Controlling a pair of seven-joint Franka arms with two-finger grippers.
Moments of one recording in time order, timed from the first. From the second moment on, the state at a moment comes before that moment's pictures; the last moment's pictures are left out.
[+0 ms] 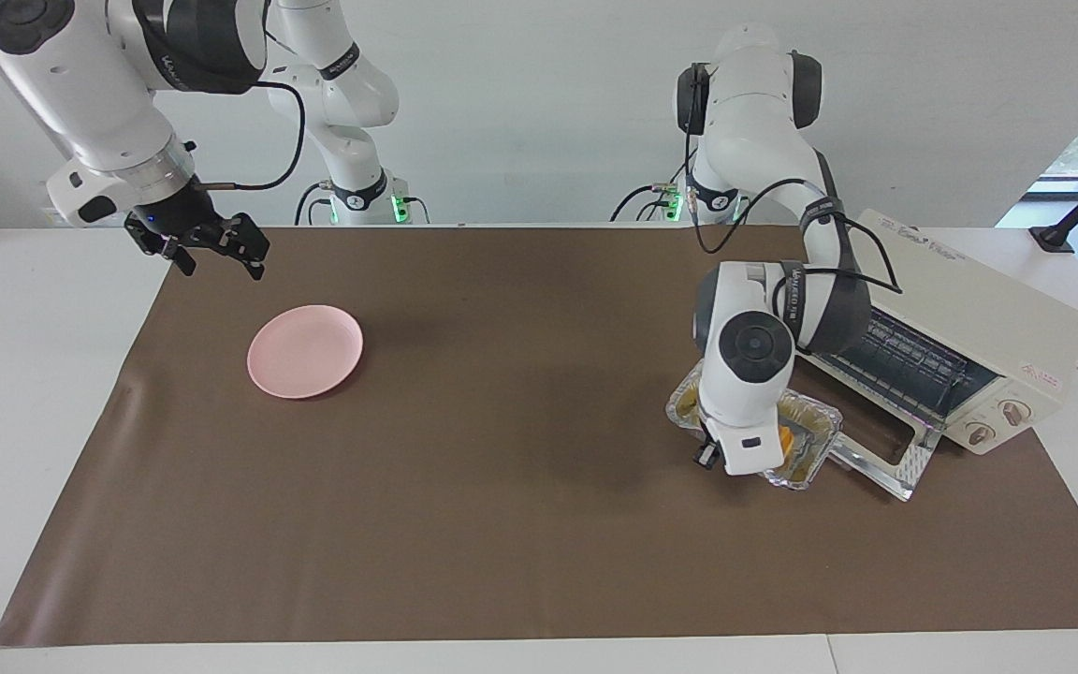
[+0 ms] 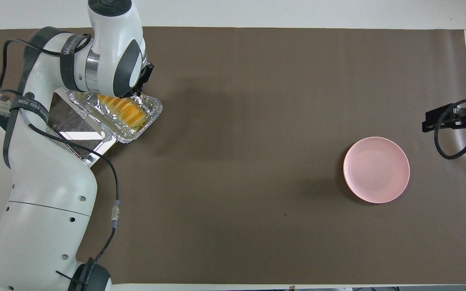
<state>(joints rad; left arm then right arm) -0.51 0.77 0.33 -1.08 -0.09 1.65 -1.09 -0.14 -0.01 0.07 -1.67 0.02 1.59 0.06</state>
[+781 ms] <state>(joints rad) -0.36 0.67 0.34 -1.09 -0.16 1.54 -0.89 -0.14 -0.03 0.07 -1.67 0.02 1.59 0.06</state>
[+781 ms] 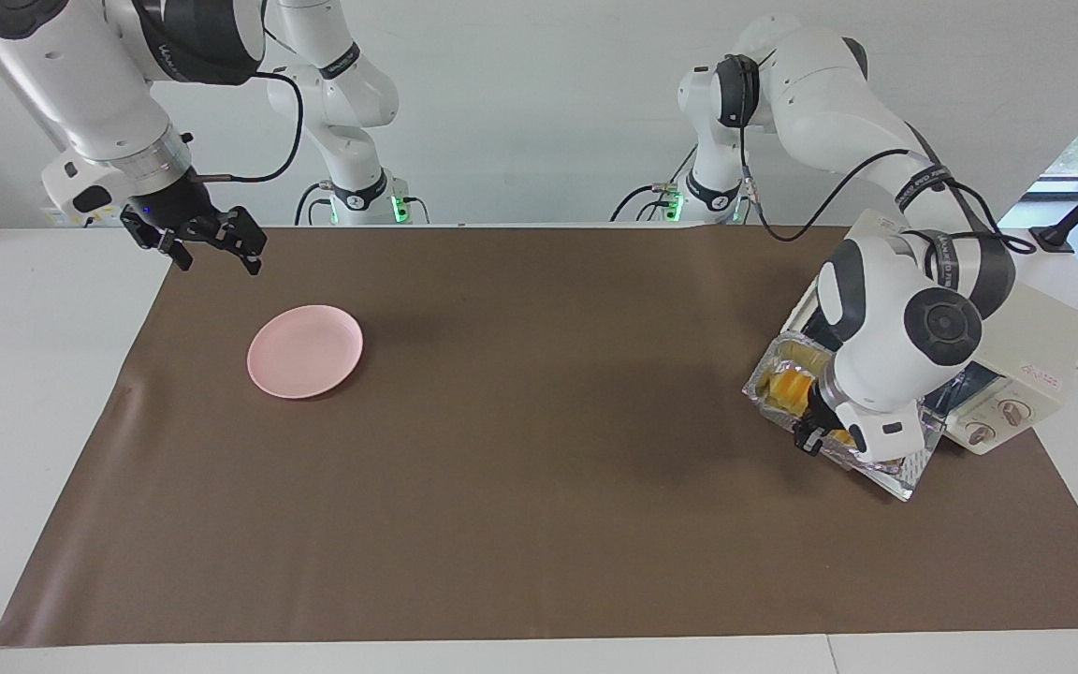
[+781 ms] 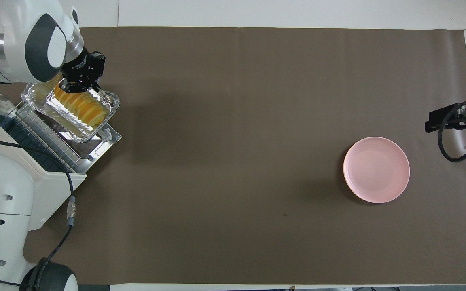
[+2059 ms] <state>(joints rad) -0.31 0.50 0.35 -1.38 -0.15 1.62 -0.78 -0.14 -0.03 0.07 -1.67 0.02 1.59 0.06</state>
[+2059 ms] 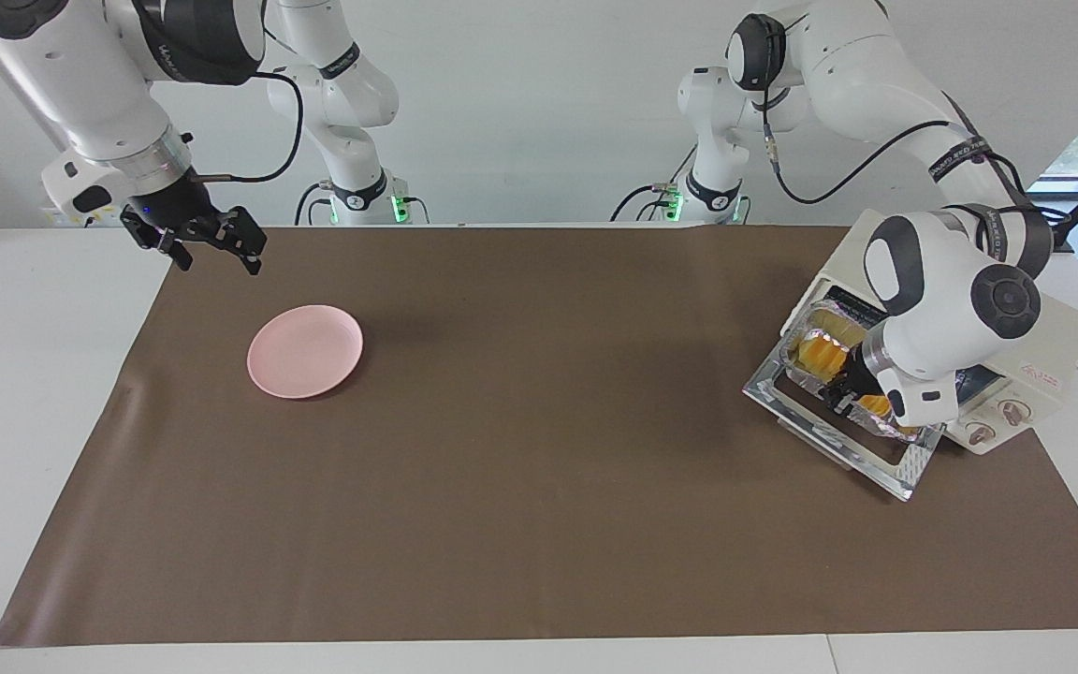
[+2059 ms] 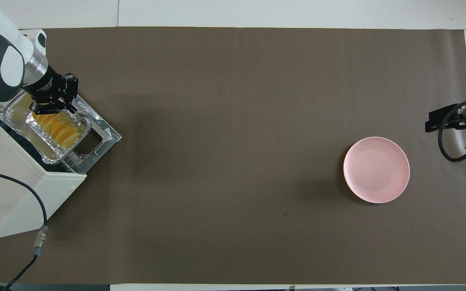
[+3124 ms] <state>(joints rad) -0.31 0.44 0.37 -1.52 -0.06 1.66 -0.70 -0.14 -0.03 0.07 -1.67 0.02 1.59 0.06</state>
